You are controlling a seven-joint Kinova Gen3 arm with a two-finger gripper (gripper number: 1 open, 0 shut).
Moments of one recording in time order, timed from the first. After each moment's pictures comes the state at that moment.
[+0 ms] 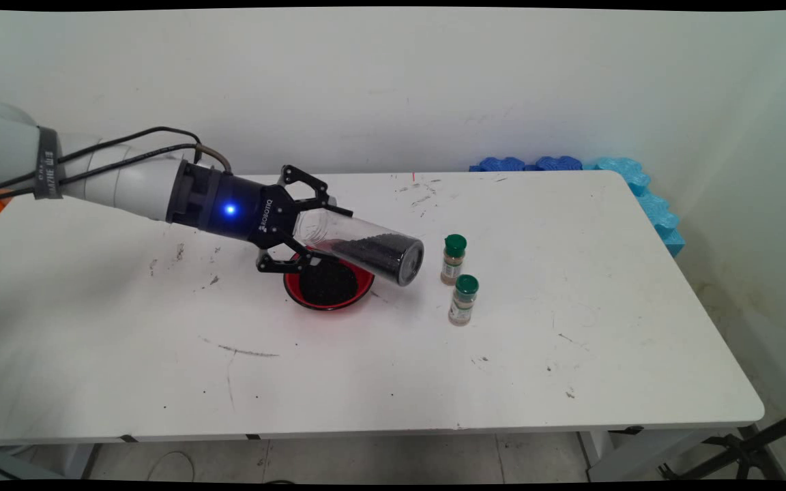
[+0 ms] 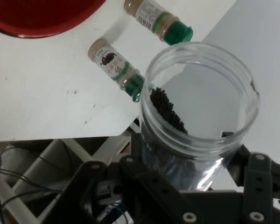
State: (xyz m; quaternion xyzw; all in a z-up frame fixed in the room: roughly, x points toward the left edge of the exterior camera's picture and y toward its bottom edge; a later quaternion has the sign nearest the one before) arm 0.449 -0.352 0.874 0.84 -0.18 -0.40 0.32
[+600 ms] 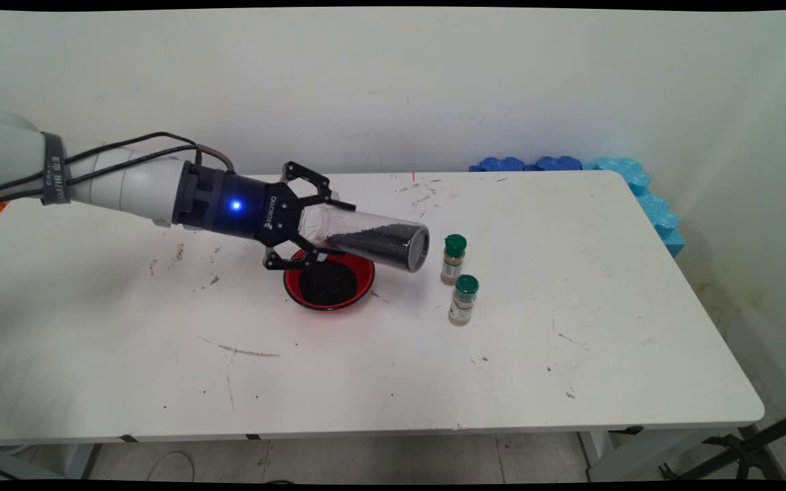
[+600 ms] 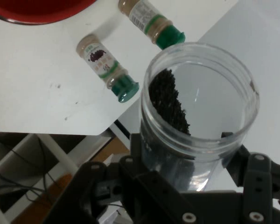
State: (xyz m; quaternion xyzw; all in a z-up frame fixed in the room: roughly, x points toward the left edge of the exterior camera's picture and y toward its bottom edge) arm 0.445 -0.351 0.871 0.84 -0.13 -0.41 0.31
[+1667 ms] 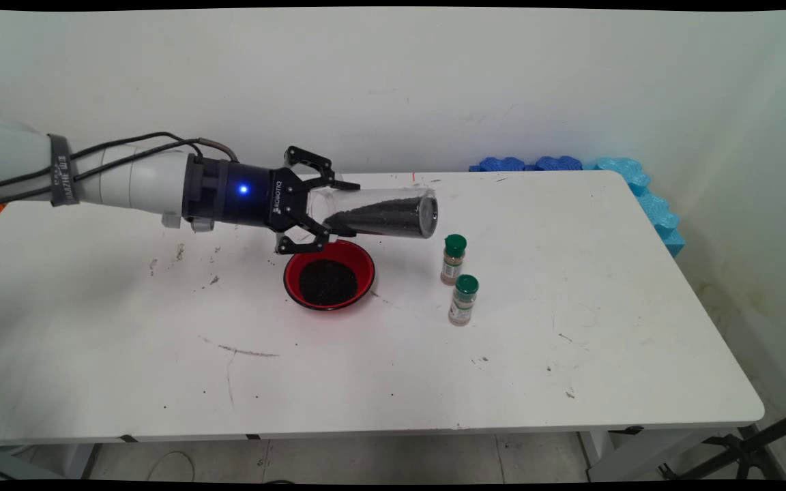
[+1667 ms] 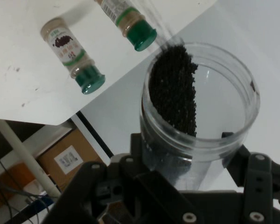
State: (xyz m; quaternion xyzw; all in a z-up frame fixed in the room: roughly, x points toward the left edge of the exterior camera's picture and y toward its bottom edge) arm 0.444 -0.358 0.868 0.83 -0.06 -0.45 0.32
